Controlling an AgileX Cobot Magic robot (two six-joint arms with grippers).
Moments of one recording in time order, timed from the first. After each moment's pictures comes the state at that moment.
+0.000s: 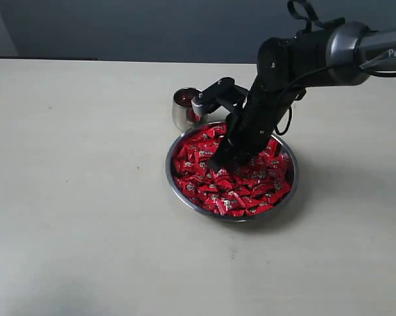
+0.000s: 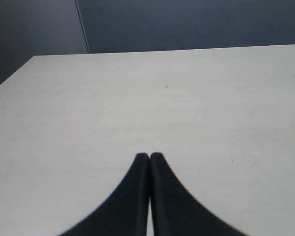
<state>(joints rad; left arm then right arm) 0.22 0.00 0.00 0.03 0.34 0.03 0.64 2.02 -1.32 0.21 0.74 -0.49</state>
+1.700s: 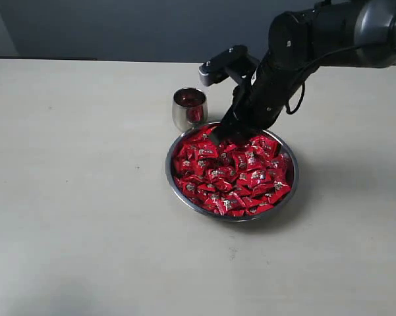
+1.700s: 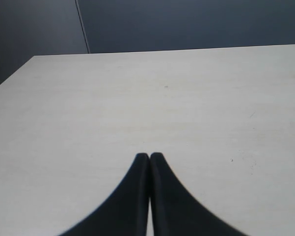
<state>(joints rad) 0.22 0.00 0.00 0.03 0.34 0.03 0.64 1.90 -1.32 0.09 0.70 -0.31</state>
